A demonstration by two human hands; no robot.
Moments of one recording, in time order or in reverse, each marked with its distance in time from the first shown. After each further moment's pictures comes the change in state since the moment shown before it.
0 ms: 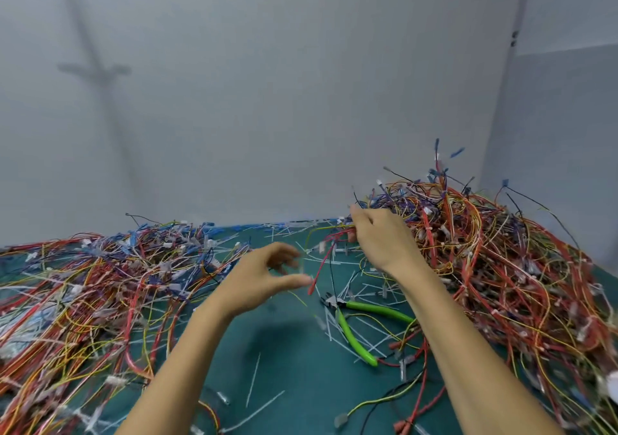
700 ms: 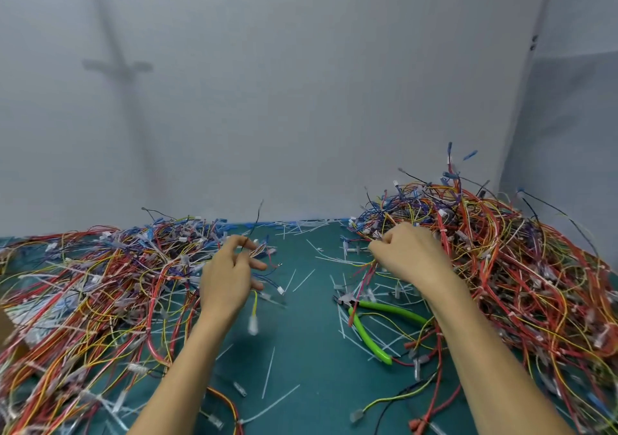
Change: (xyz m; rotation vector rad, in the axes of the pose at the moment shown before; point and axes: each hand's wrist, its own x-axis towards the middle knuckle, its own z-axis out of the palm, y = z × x) left_hand -0.021 -0.029 -0.014 -0.129 0.568 -0.199; right_hand -0.012 0.007 -0.005 -0.329 -0.147 0.155
